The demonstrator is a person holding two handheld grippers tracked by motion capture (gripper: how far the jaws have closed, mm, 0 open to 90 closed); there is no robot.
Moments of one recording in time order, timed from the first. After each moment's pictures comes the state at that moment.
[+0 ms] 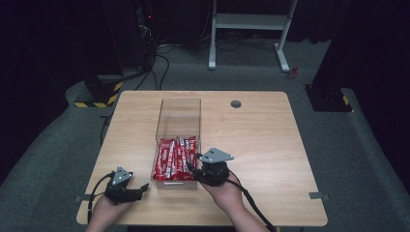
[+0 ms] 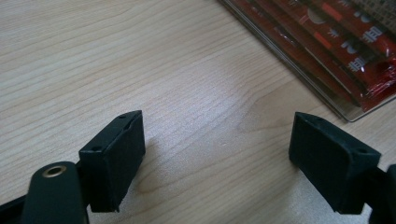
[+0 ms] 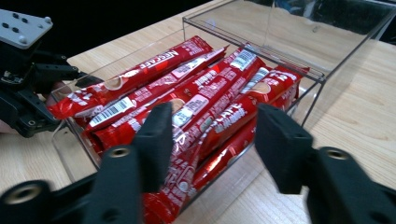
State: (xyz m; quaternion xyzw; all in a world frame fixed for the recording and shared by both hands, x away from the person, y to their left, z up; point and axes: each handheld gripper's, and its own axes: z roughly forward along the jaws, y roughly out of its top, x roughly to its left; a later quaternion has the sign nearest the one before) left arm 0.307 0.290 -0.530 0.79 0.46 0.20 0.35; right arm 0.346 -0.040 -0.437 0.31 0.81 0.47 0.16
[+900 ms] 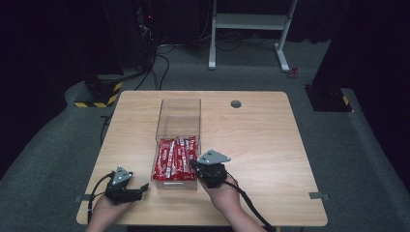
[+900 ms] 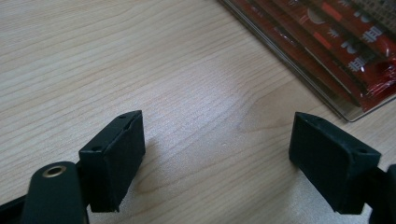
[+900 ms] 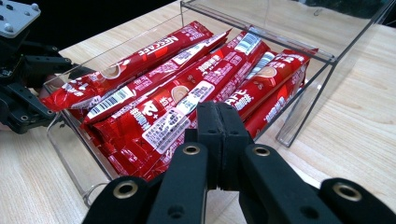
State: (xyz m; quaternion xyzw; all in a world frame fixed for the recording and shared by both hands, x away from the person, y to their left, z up) left arm 0.307 0.290 -0.530 0.79 0.46 0.20 0.35; right arm 0.344 -0.035 -0.444 0.32 0.81 0.46 0.16
